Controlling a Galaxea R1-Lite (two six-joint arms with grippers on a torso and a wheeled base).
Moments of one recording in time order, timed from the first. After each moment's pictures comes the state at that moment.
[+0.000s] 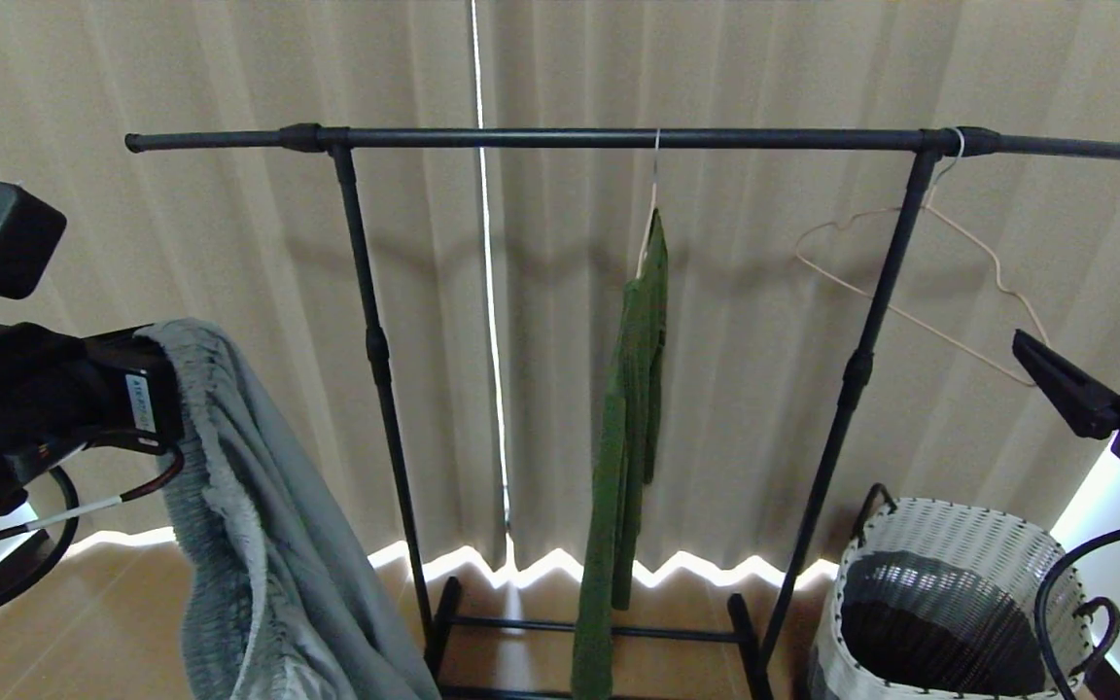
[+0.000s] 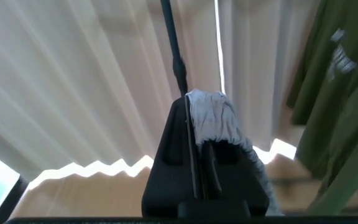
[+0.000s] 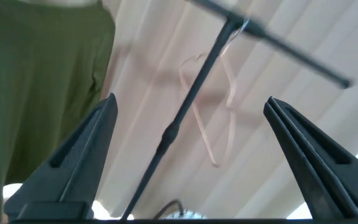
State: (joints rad) left arm -0.29 1.22 -0.67 -0.43 0.25 0.20; right arm 0.05 1.19 -0.41 -0.91 0.03 -0.40
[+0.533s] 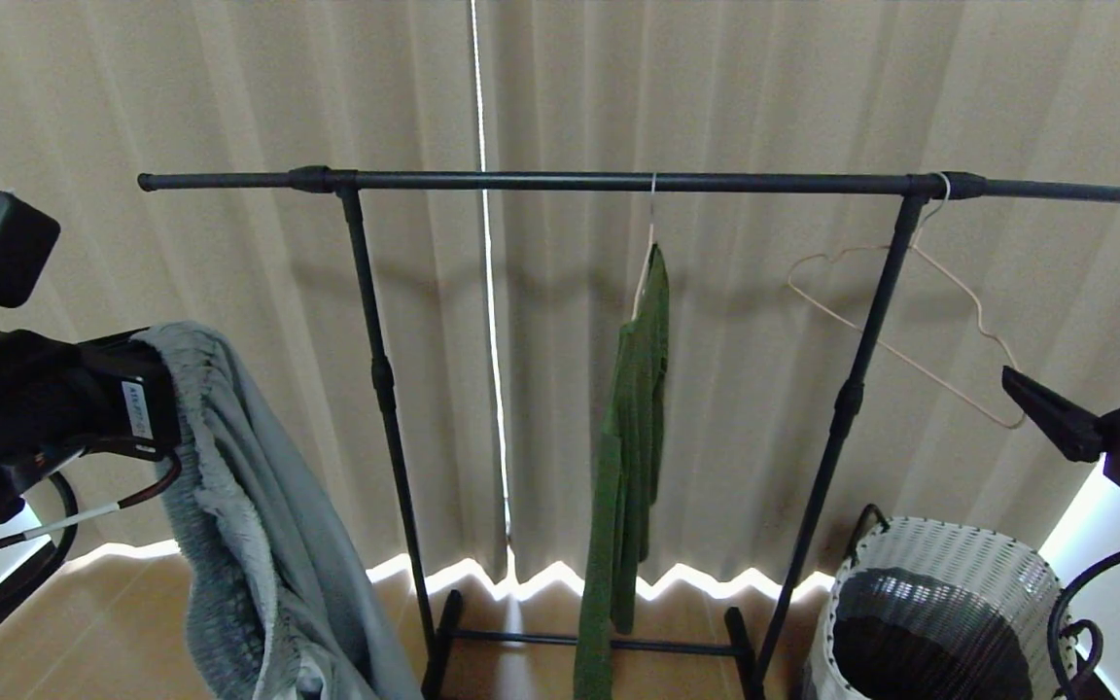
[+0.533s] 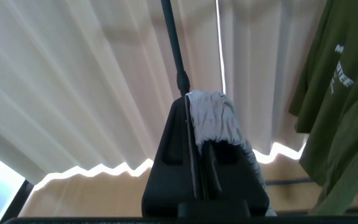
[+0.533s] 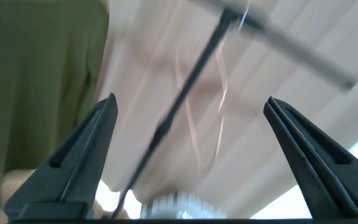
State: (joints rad) left arm -0.29 1.21 -0.64 -0.47 0.25 0.21; right arm 0.00 1.20 -0.47 -0.67 0.02 -0.41
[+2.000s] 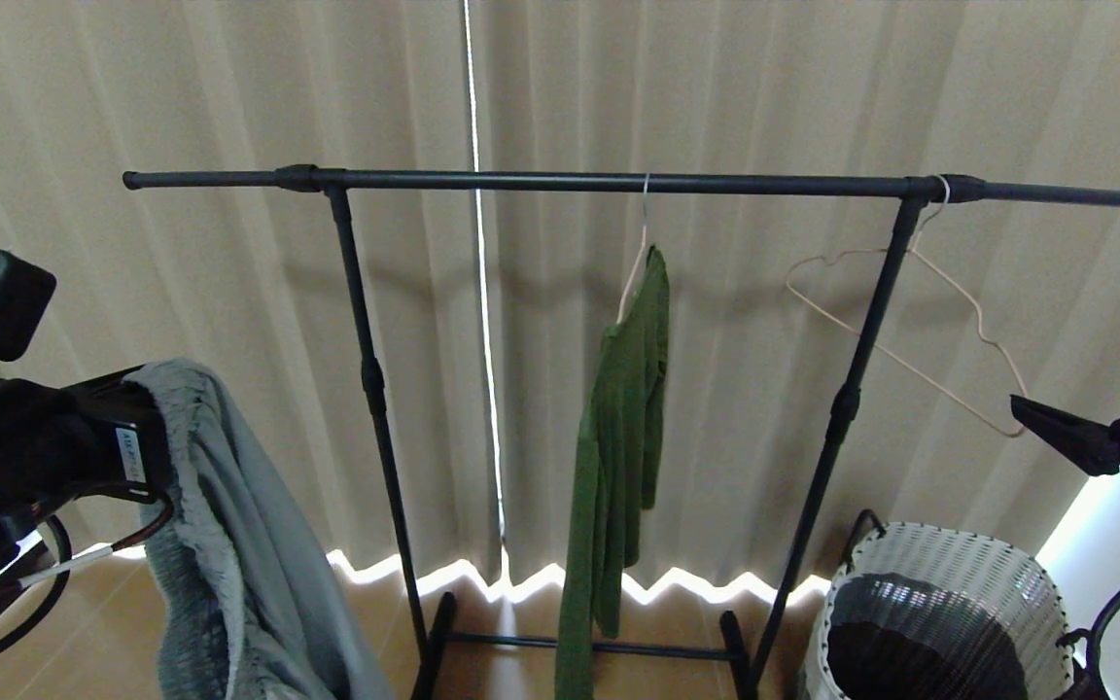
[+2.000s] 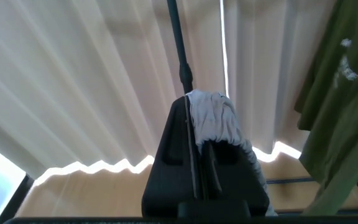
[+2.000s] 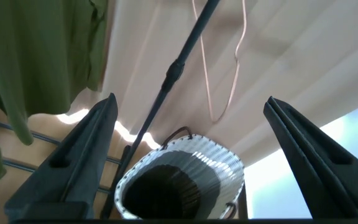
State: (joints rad) left arm -0.28 1.18 -0.54 -0.52 0.26 0.21; right arm -0.03 1.18 -0.66 -0.24 0.00 -0.35
